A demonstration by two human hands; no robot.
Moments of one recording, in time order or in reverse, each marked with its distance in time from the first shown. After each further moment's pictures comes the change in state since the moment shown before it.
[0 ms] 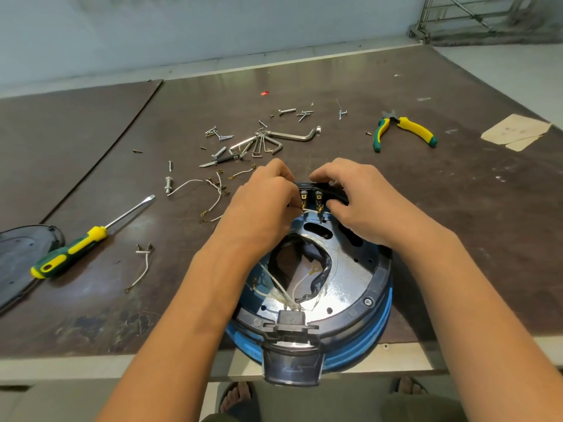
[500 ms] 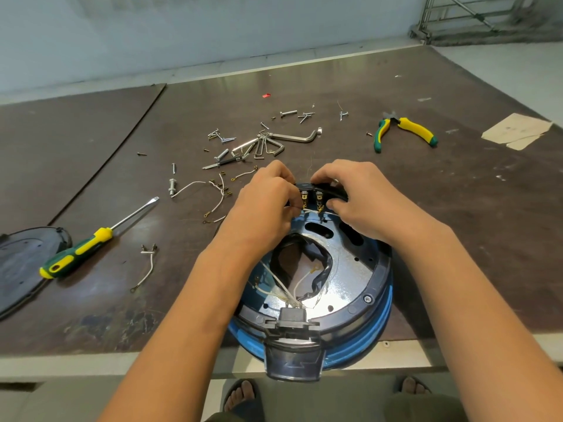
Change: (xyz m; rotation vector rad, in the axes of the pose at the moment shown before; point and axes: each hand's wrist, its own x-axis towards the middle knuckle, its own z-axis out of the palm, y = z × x) left_hand 0.000 -0.001 0.000 -0.052 0.004 -0.010; right_hand 0.004 -0.004 -0.002 -0.009 -0.007 0.049
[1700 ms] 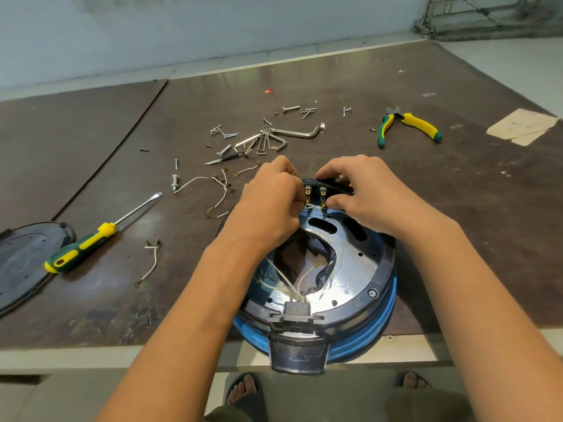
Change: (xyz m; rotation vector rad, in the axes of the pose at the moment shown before) left_hand -0.001 0.006 -0.002 0.018 -0.007 -0.024; right_hand 0.000 0.005 0.000 0.060 -0.016 0.062
